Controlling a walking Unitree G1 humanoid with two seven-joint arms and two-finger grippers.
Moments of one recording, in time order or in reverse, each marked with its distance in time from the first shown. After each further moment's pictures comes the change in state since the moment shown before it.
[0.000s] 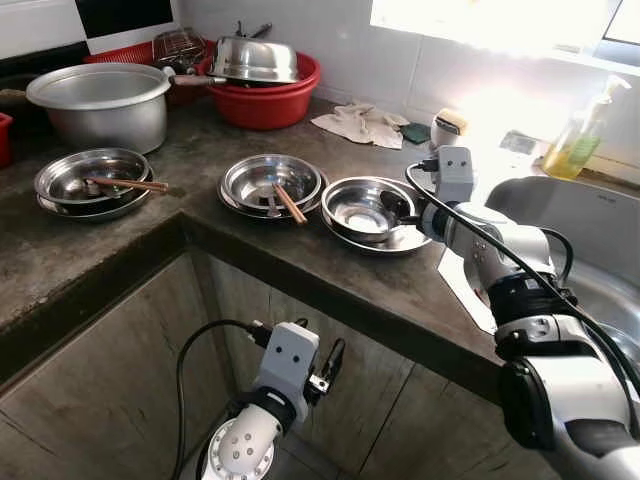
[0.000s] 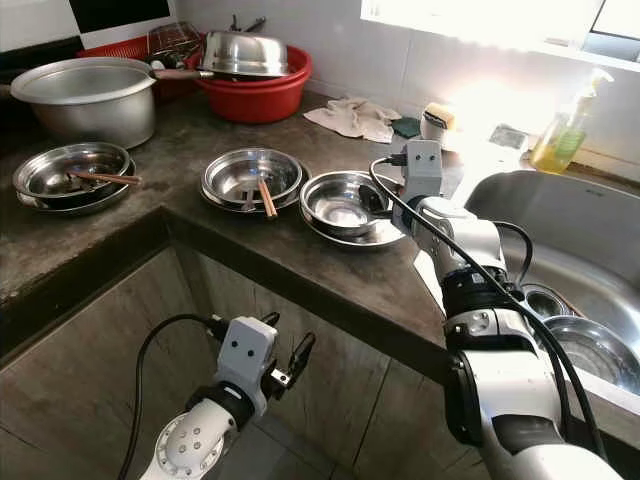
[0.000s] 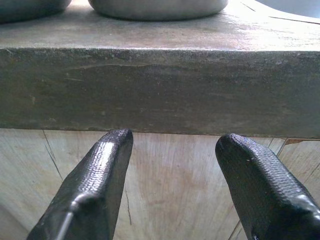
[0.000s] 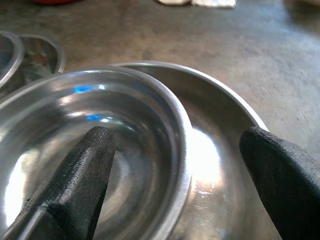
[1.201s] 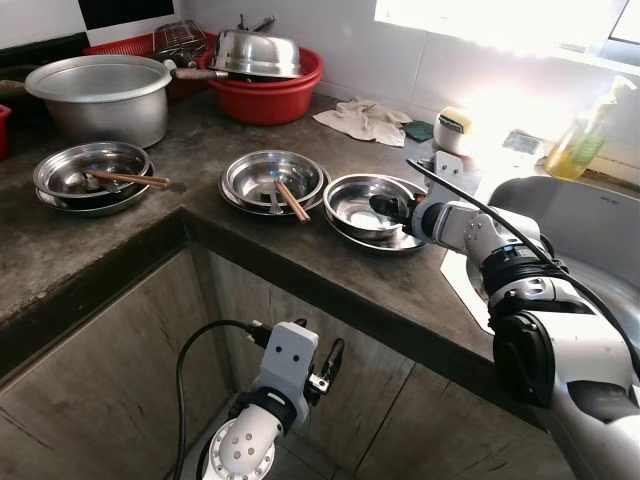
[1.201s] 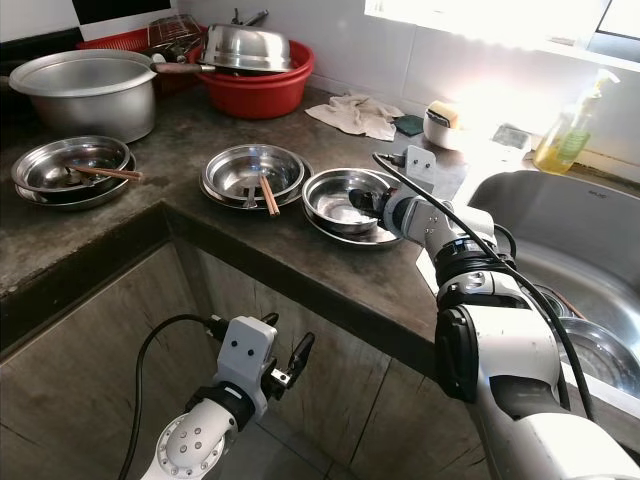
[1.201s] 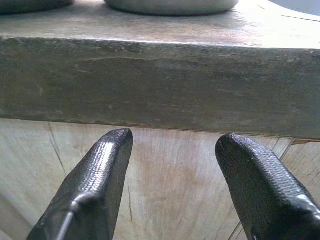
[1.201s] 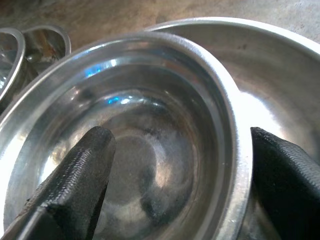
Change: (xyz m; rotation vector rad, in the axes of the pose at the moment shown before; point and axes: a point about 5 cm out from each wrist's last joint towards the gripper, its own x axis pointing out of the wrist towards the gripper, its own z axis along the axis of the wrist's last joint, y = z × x) left arm 0.000 0.000 0.001 -0.006 0.004 0.015; right arm 0.011 0.006 -0.007 0.222 0.109 0.041
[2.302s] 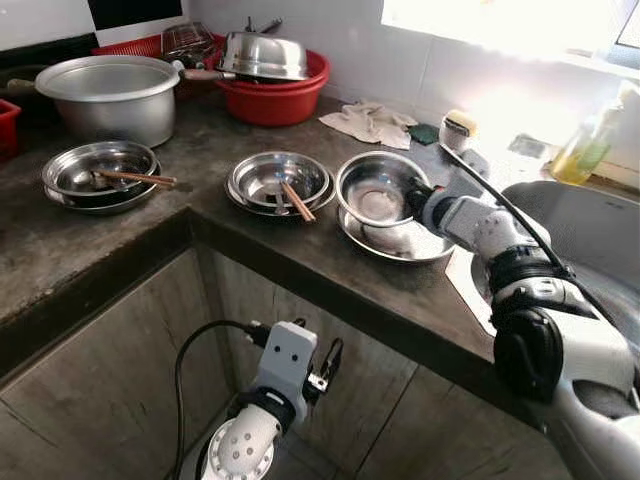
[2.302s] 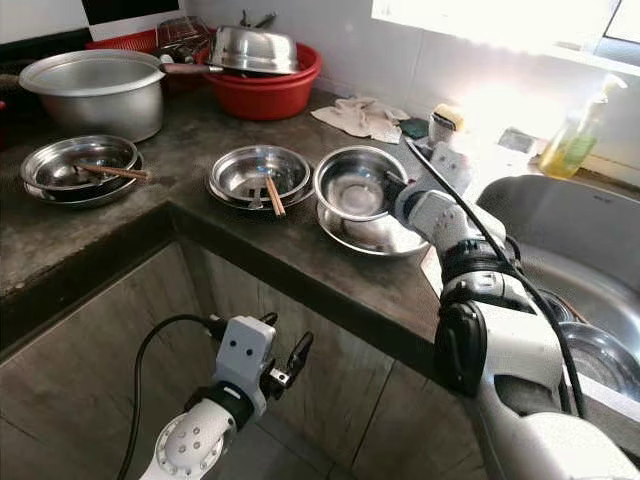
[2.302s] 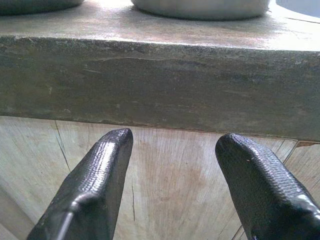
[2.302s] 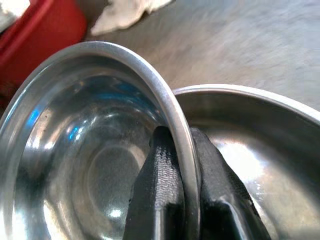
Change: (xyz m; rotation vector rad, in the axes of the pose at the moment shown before) left arm 0.000 0.001 0.000 -0.004 -0.002 0.004; right arm -0.008 -0.019 0.007 0.338 -0.190 -0.079
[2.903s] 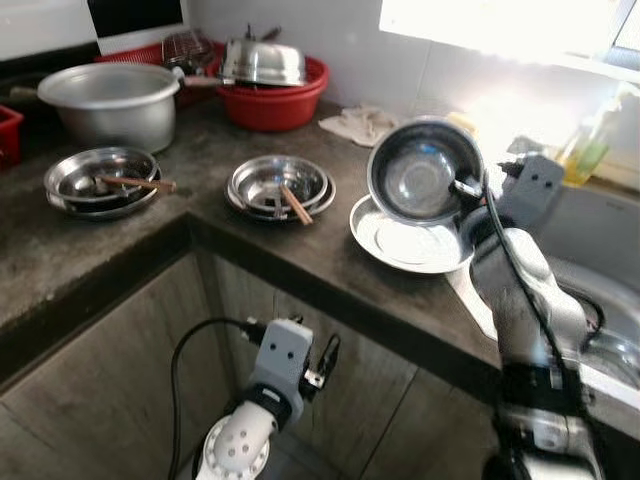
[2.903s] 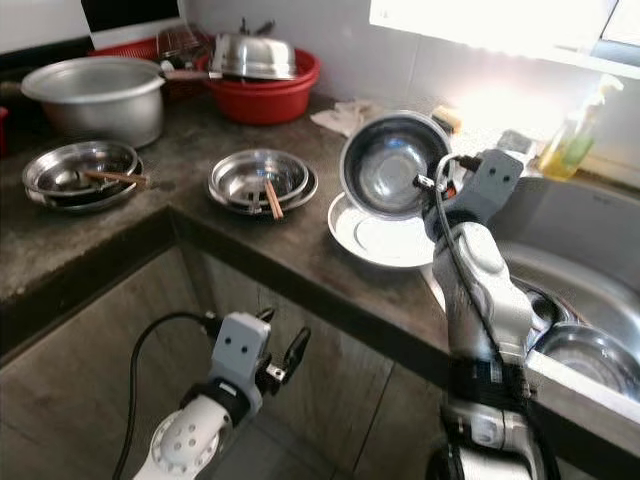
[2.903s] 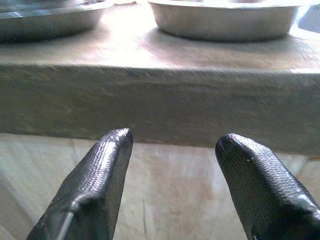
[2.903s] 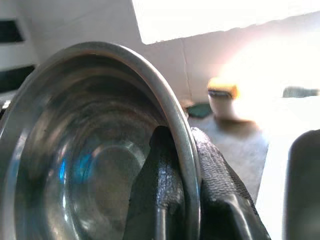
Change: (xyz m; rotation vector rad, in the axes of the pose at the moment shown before) left arm 0.001 0.012 0.004 0.010 -0.047 0.039; right arm -0.103 0.009 -0.019 -0.507 -0.523 0.095
